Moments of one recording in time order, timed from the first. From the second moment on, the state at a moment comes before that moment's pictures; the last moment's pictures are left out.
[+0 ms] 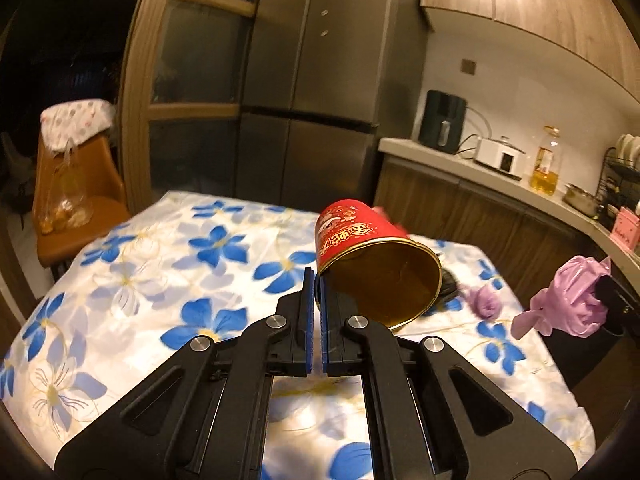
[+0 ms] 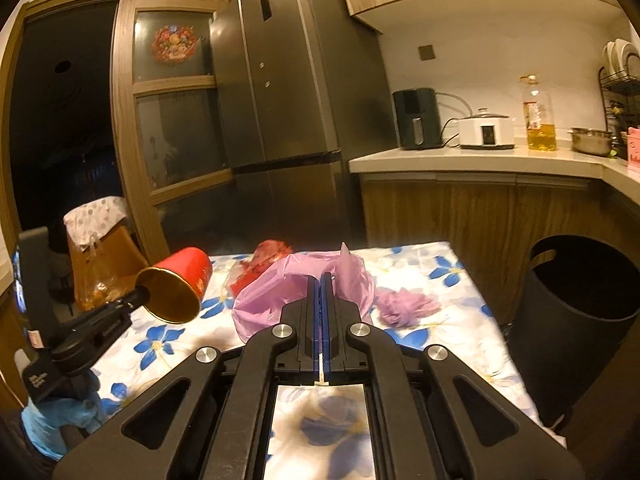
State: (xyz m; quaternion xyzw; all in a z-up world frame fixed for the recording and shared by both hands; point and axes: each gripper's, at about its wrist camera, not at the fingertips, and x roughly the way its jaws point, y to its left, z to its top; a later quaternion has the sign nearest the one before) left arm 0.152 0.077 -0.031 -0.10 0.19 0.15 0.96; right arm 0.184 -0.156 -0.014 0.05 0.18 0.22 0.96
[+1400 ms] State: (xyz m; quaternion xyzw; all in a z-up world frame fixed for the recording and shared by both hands) left arm 0.282 -0.237 0.020 -0.02 0.14 -0.17 0.98; right arm 0.223 -0.382 0.020 0.08 0.09 -0.05 0.99
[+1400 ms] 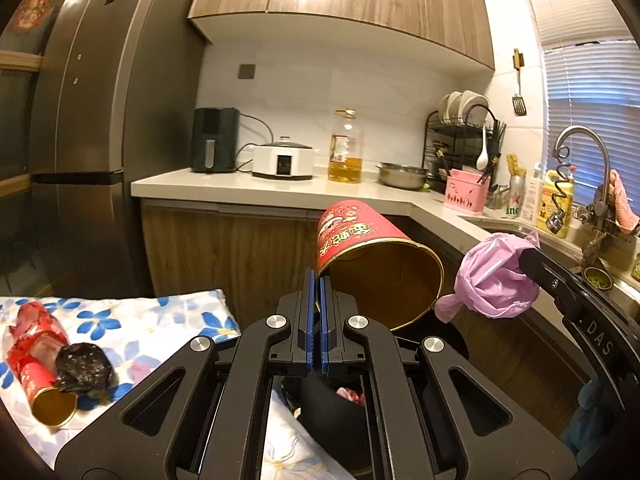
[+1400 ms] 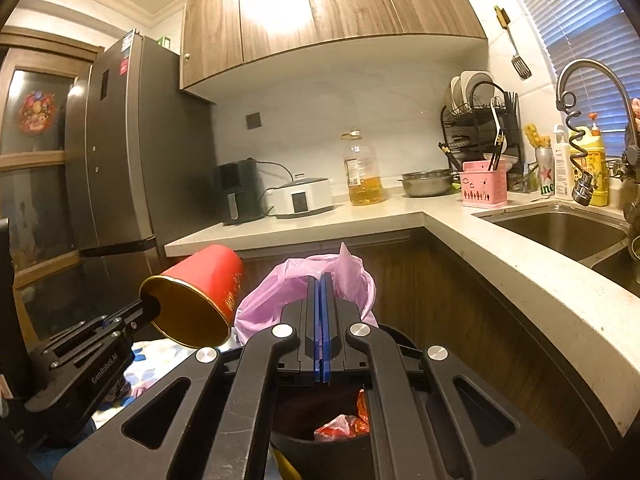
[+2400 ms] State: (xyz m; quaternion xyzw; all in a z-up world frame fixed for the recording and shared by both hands) left arm 0.318 -0.265 -0.010 -0.01 0.17 -0.19 0.97; right arm 0.250 -0.398 0.001 0.10 0.11 -0.04 0.99
